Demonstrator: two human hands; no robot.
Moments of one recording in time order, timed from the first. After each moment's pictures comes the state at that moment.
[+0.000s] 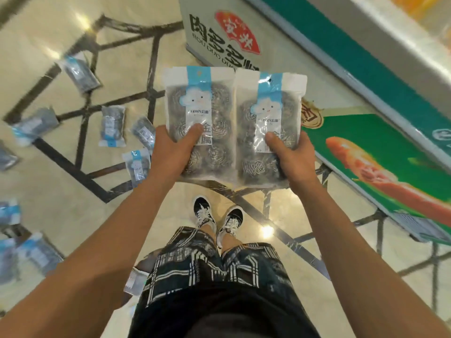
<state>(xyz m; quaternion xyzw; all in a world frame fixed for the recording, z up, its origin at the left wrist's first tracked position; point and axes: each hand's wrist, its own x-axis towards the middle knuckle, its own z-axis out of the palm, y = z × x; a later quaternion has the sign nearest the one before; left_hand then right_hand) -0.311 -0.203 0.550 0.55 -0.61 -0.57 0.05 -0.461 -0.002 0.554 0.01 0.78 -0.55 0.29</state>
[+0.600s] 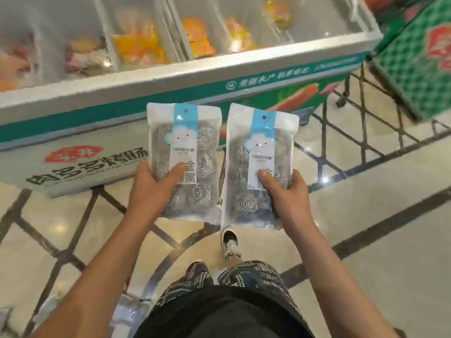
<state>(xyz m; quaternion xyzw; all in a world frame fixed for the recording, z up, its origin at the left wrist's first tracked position) -0.405 -0.106 0.682 0.15 -0.79 -0.56 -0.19 -0.297 0.141 0.697 0.38 0.70 -0.60 -0.06</state>
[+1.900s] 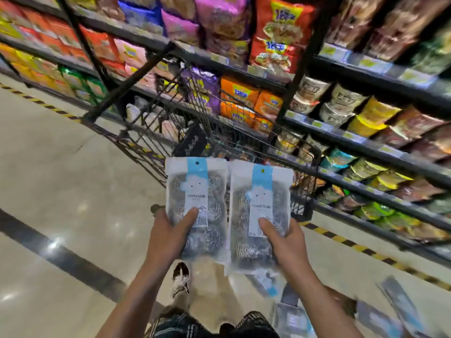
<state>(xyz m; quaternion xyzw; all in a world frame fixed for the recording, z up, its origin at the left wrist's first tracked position) 0.386 0.475 0.655 -0.70 -0.43 -0.06 -0.57 0.478 0.232 0.656 0.77 -0.07 -0.19 -0.61</state>
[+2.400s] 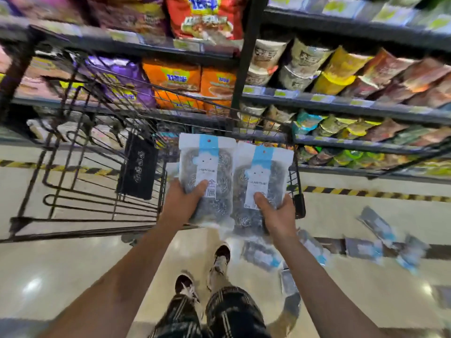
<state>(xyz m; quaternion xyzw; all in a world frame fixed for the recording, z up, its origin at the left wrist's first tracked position) 0.663 0.524 0.563 -0.77 -0.28 0.12 -0.56 0.638 0.283 0.592 0.75 -0.31 -0.10 -0.58</state>
